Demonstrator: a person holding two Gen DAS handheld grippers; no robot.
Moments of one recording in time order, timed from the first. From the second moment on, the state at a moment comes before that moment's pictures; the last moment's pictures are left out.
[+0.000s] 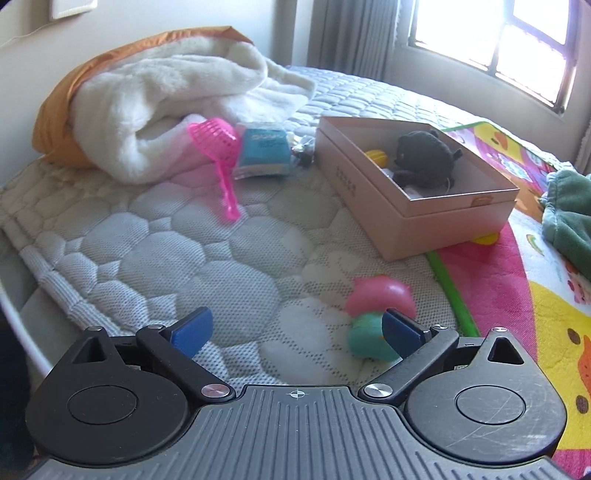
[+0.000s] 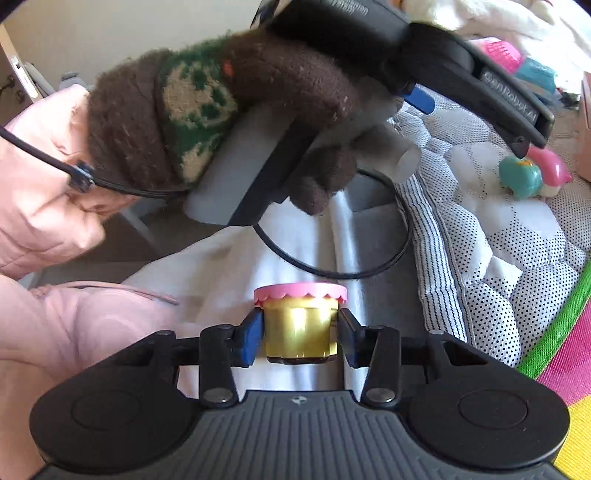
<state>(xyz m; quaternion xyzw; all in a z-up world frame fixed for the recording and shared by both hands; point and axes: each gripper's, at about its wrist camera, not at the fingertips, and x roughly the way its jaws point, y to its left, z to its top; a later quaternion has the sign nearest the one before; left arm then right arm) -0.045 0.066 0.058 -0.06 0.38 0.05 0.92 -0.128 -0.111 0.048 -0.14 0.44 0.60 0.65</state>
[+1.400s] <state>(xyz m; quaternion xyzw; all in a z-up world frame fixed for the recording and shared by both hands) -0.056 -0.023 0.049 0.02 0.37 -0.06 0.92 -0.050 -0.248 0.040 -0.08 0.28 0.27 0.92</state>
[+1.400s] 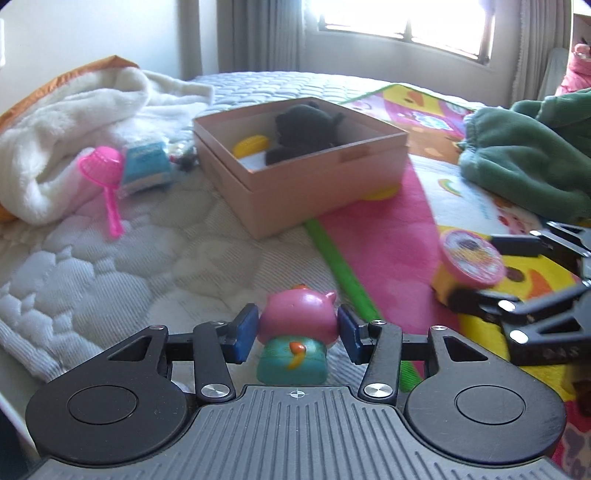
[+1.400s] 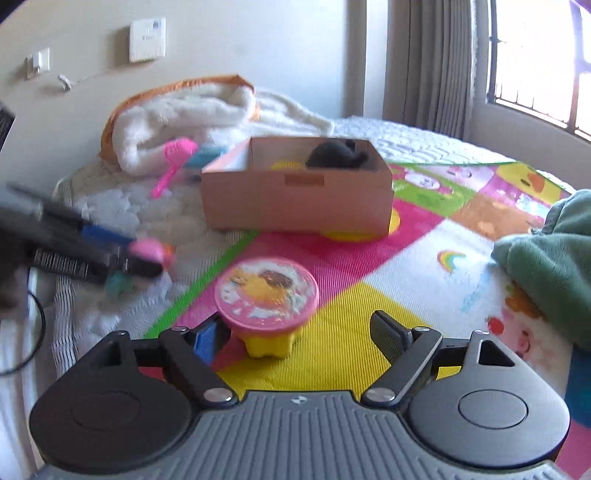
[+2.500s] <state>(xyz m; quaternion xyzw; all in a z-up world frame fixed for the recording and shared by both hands) -0.097 -0.054 0.087 0.04 0.35 -0.06 0.93 -0.085 -0.248 0.099 -0.11 0.28 0.29 0.91</state>
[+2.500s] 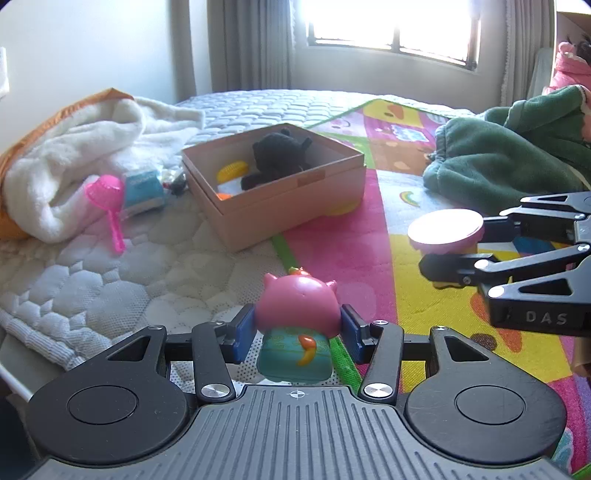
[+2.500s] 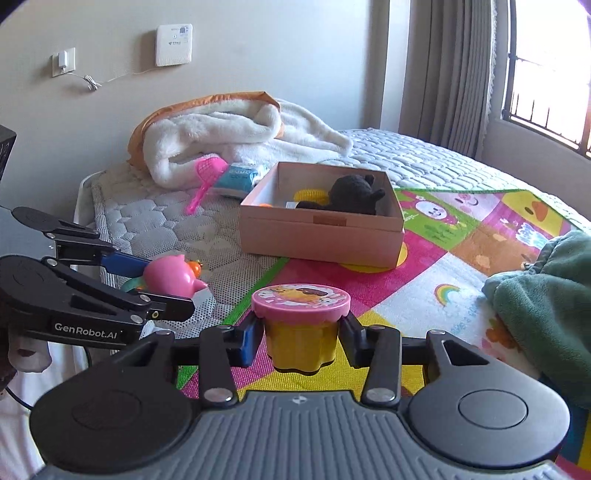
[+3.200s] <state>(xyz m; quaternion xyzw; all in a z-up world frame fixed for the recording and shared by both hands) 0.001 -0.042 0.140 0.03 0.27 -0.04 0.96 0.008 -0.240 0.164 -0.05 0.22 0.33 0.92</state>
